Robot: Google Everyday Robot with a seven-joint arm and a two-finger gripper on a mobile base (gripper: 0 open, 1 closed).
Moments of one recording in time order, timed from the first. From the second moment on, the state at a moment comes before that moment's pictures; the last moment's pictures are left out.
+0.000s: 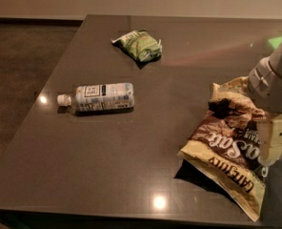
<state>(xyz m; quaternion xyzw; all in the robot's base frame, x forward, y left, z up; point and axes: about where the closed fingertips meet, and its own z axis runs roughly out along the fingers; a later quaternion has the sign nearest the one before) 0.422 -0.220 0.883 -0.77 0.63 0.02 0.10</state>
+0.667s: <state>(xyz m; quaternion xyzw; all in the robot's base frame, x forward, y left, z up) 0.420 -0.234 0.867 -0.83 0.55 0.01 0.04</state>
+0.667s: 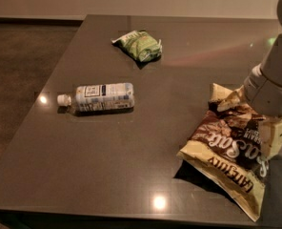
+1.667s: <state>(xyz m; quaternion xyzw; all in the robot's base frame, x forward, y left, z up) 0.435 -0.217 0.897 -0.80 0.60 -0.03 0.03</state>
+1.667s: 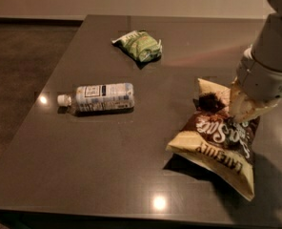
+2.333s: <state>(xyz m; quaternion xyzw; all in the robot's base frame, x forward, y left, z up) 0.479 -0.187 0.907 -0.75 0.66 -0.02 0.06</state>
